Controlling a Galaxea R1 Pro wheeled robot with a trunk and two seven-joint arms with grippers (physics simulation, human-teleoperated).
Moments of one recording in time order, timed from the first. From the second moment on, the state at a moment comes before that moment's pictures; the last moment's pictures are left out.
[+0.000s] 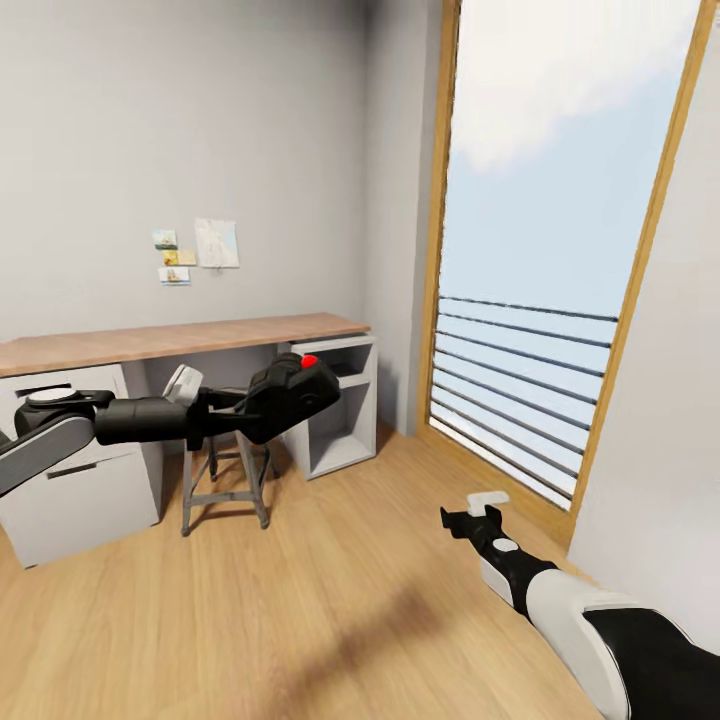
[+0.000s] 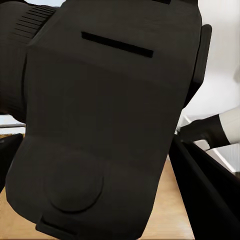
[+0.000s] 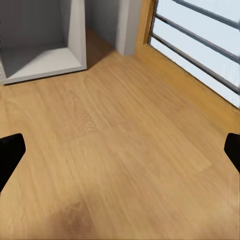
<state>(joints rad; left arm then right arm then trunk) -1.13 0.88 -0.99 -1.50 1.24 0.34 -0.72 -0.91 0.00 0.06 0.01 0.04 -0.29 -0.03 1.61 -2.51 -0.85</state>
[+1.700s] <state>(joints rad) -1.13 0.88 -0.98 -1.49 1.24 0.39 -0.71 -0.91 0.00 0.05 0.01 0.04 -0.30 -0.03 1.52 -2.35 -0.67</state>
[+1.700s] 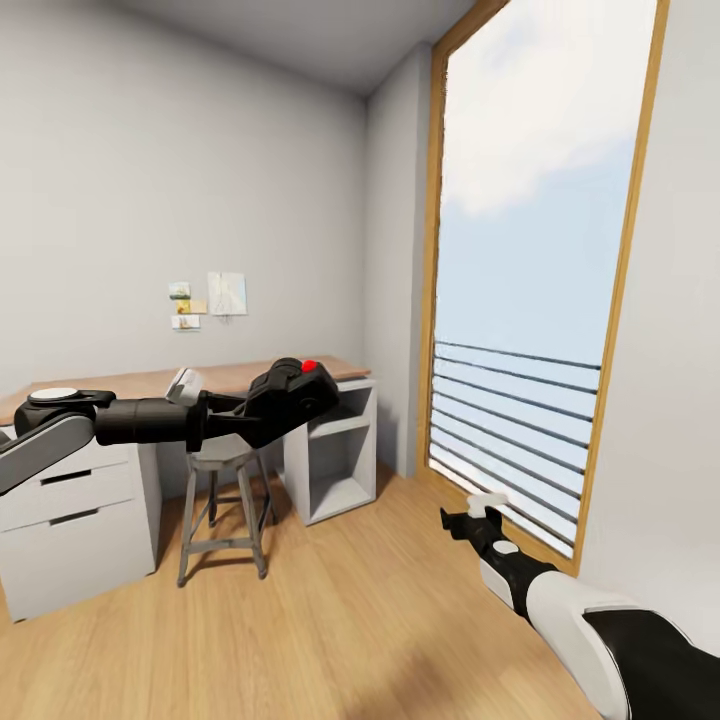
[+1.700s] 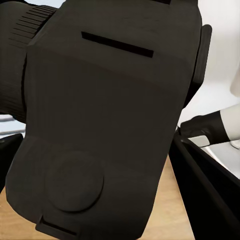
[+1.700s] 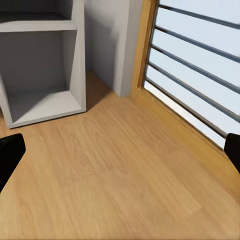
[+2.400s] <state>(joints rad) -1.13 0.88 -0.98 -1.49 1.25 0.39 -0.71 -0.90 0.00 0.05 0.01 0.04 -0.30 -0.03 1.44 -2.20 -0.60</state>
